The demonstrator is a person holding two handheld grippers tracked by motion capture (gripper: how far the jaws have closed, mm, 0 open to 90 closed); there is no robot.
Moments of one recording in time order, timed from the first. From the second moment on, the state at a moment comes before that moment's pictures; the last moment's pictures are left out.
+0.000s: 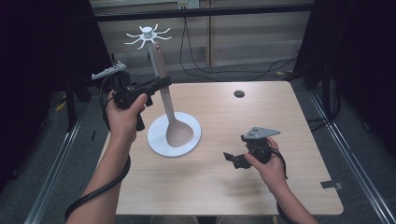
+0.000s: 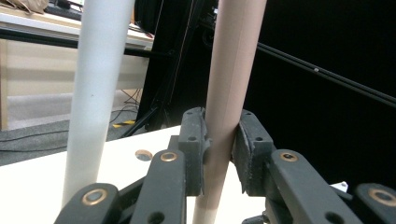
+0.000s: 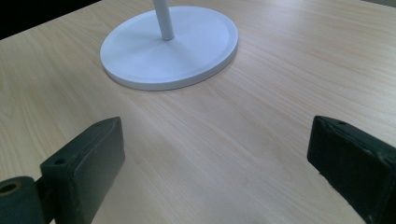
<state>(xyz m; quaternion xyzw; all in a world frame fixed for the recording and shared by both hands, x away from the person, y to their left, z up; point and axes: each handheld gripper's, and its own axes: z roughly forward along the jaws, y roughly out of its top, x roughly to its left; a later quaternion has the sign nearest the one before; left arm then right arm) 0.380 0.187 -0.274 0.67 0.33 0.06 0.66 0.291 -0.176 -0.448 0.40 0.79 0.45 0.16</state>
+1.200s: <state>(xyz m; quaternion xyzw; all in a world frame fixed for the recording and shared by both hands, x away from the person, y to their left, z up) 0.381 0.194 -0.294 0.68 0.35 0.09 0.64 0.286 -0.182 -0.445 0.39 0.78 0.45 0.16</state>
